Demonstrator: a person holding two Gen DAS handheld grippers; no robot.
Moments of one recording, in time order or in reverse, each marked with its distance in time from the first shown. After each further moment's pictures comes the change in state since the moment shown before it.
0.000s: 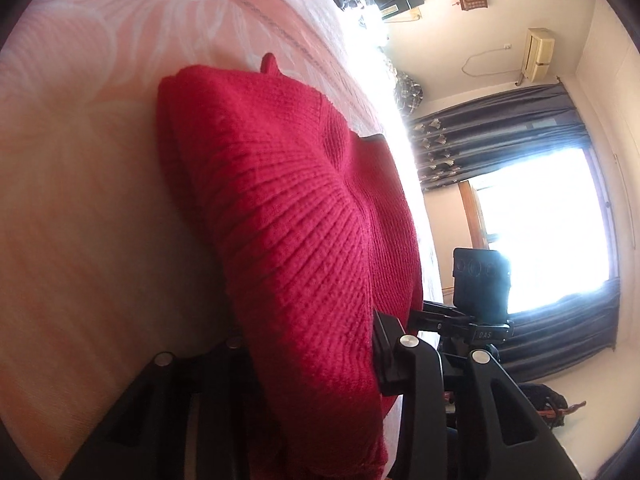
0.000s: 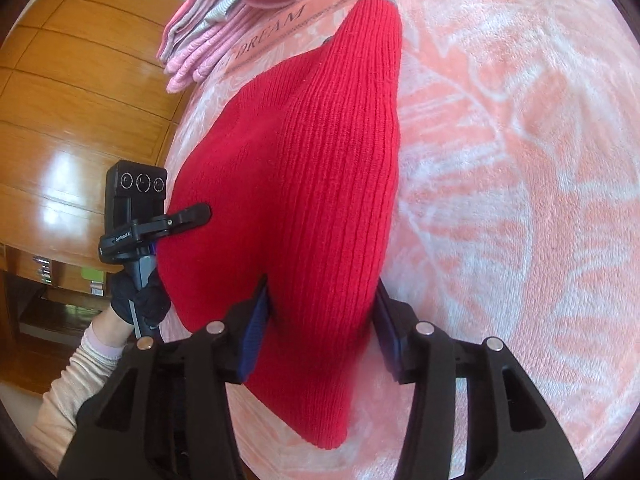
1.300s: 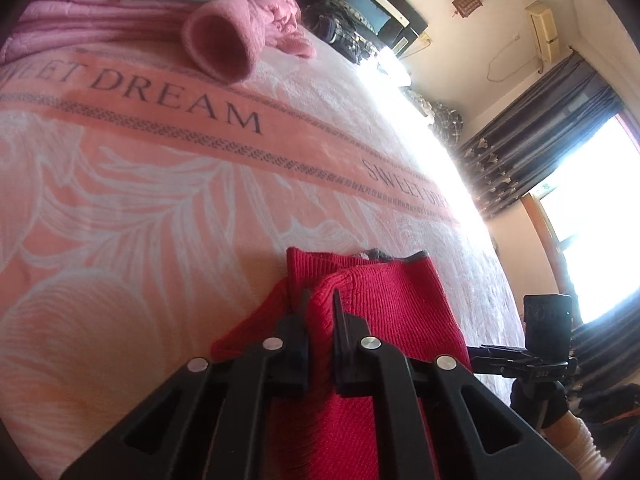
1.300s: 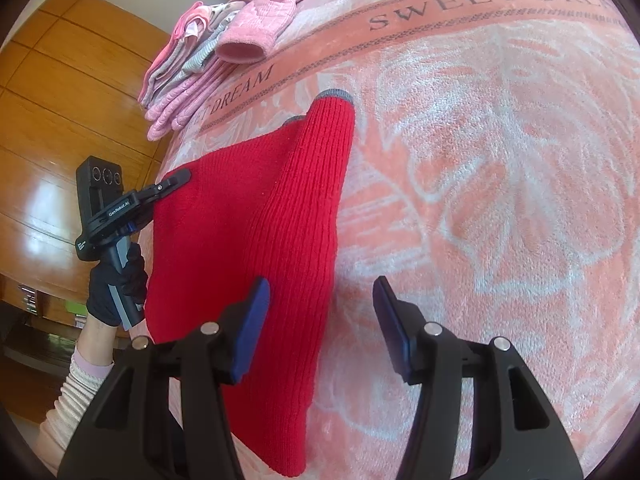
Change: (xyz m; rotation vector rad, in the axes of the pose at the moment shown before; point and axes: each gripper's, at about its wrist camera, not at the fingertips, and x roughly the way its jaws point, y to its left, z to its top) left arm -0.026 -0.028 0.085 0.175 -0.241 0.310; right arm -0.029 -0.022 0.033 0.042 -0.139 -0.073
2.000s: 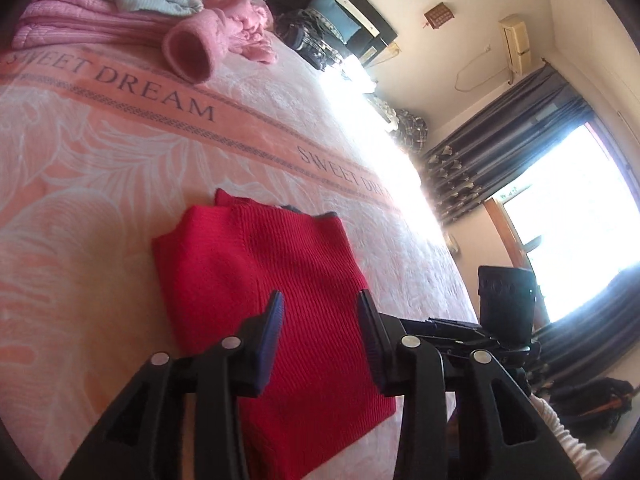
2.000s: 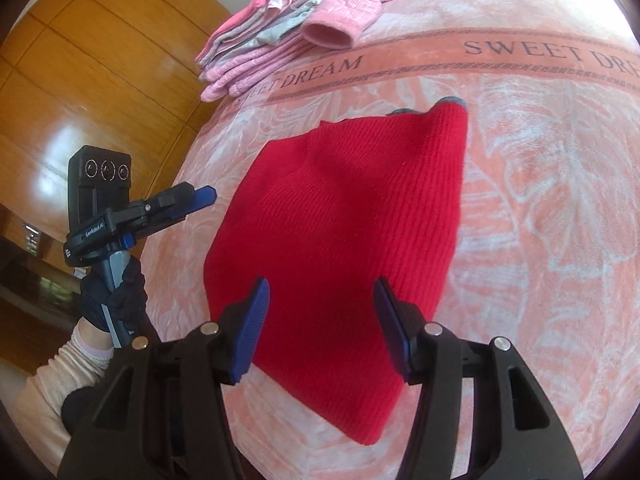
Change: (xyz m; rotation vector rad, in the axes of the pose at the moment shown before) left arm -0.067 -0.073 -0.076 0.024 0.026 -0.159; right arm -0.013 0.086 -0.032 -0.203 0.023 0.038
